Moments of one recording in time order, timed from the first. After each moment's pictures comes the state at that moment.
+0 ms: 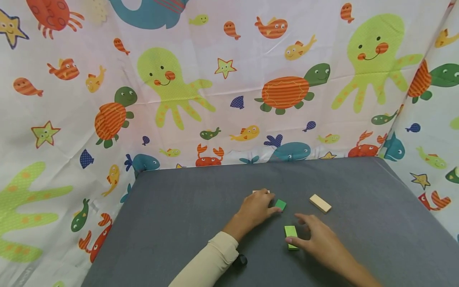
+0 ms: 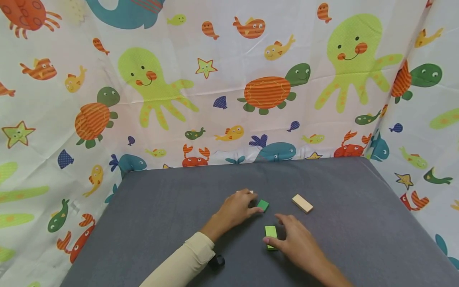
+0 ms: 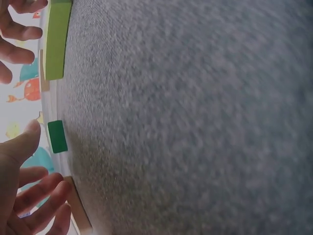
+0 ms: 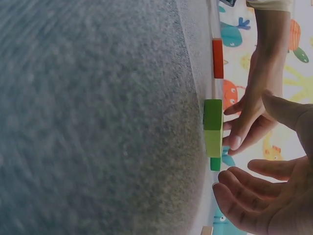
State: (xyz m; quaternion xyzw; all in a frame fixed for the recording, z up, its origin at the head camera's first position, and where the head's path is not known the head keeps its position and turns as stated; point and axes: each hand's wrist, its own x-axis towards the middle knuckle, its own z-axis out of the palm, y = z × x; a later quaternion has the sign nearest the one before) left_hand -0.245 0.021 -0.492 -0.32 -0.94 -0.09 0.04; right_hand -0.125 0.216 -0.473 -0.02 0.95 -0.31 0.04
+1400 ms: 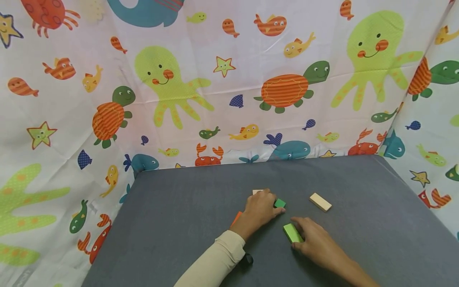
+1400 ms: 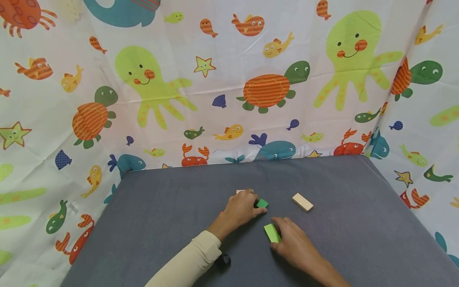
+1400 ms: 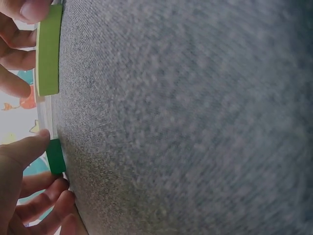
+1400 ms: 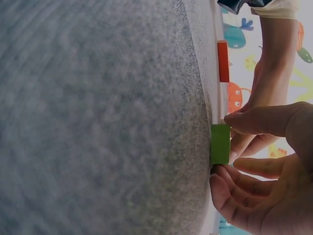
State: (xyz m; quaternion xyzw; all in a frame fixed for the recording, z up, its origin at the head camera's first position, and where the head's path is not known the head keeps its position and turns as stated) left_hand -0.244 0.039 -0.497 -0.27 -0.96 -0.08 0.04; right_hand -0.129 0.208 -0.486 -0.05 0.94 -0.33 0.05
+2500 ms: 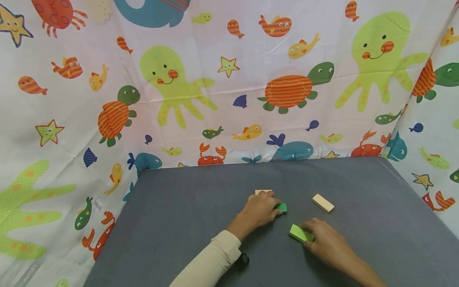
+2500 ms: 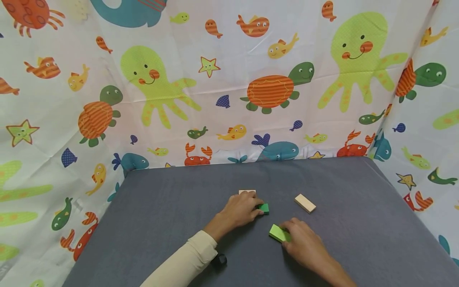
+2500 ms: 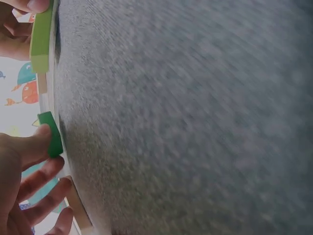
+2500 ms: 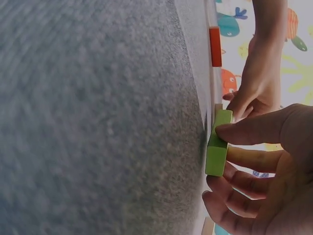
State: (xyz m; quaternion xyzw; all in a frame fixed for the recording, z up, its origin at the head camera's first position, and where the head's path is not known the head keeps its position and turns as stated) left_hand -0.242 0.022 -0.494 -0.37 -0.93 -0.02 0.06; right_hand -0.124 0.222 -0.482 -0.07 0.97 -0.24 0.01
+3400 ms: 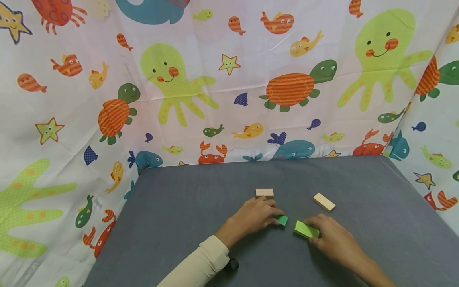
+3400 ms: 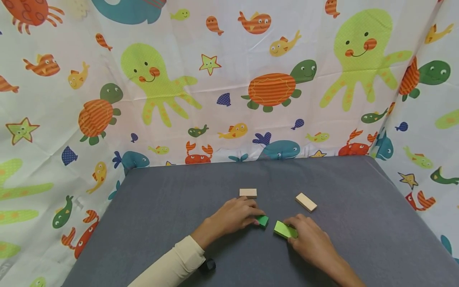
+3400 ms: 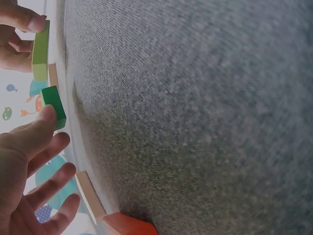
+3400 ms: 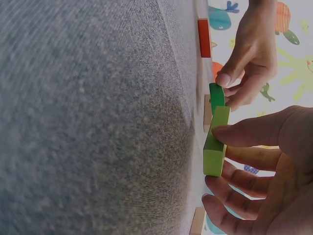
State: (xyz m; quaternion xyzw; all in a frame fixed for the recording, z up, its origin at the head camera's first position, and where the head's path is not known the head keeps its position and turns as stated) left_hand -0.226 -0.010 -0.482 -0.48 -0.88 -0.03 0.04; right_hand -0.127 0.234 -0.471 -0.06 0.97 -0.24 0.02
